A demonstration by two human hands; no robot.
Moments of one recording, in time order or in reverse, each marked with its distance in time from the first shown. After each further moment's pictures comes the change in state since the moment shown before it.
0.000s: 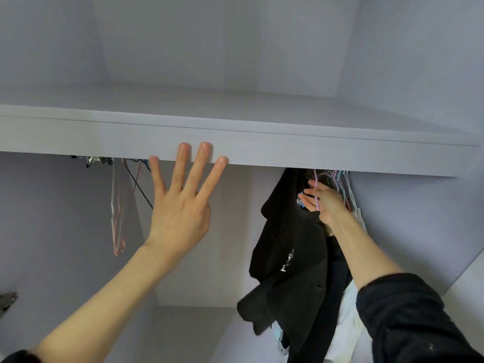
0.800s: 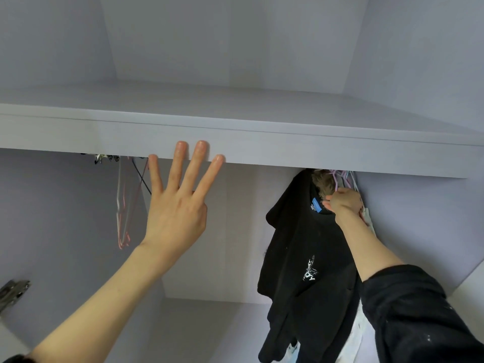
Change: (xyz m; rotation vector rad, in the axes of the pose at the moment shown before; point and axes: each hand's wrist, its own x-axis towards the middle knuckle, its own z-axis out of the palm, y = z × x) left_hand -0.002 0.001 -0.006 0.035 -0.093 -0.021; right_hand 0.034 0.005 -0.026 -0.560 0.421 -0.118
